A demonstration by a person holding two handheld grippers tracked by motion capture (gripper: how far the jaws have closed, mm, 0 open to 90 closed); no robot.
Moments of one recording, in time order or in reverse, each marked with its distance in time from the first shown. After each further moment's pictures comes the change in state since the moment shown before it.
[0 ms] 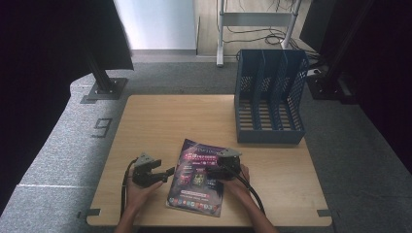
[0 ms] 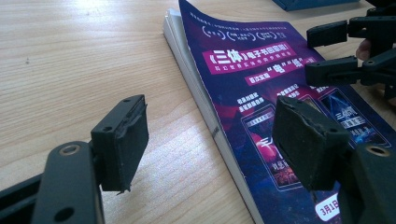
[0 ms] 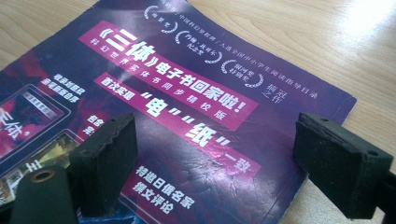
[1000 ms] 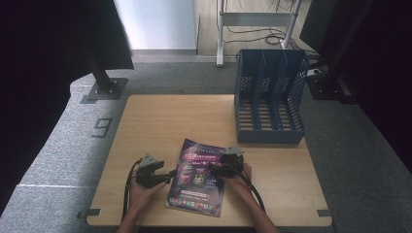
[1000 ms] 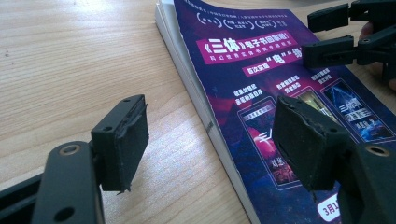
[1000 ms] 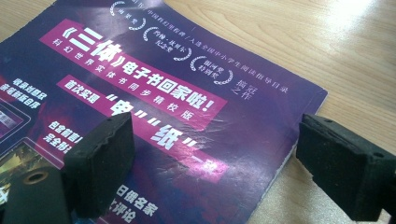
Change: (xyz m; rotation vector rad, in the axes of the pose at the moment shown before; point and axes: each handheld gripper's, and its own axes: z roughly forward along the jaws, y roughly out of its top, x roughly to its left) left arm -0.005 -0.002 0.009 0.031 0.004 0.017; right arm -0.013 0.000 0.004 0.013 -0.039 0.037
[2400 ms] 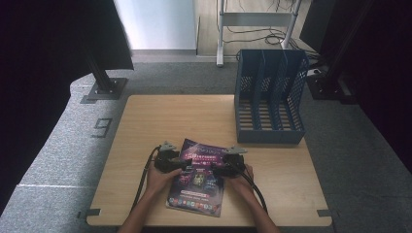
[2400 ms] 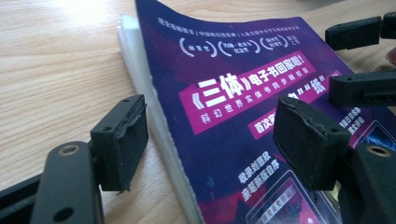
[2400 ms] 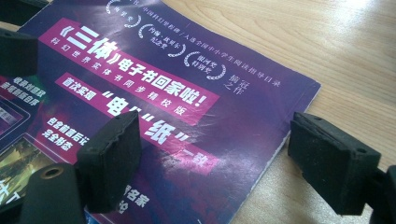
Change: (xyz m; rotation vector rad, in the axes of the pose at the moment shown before) left arm -0.002 0.036 0.068 0.063 -0.043 0.021; right arm -0.007 -0.002 -0.002 0.001 0.024 0.019
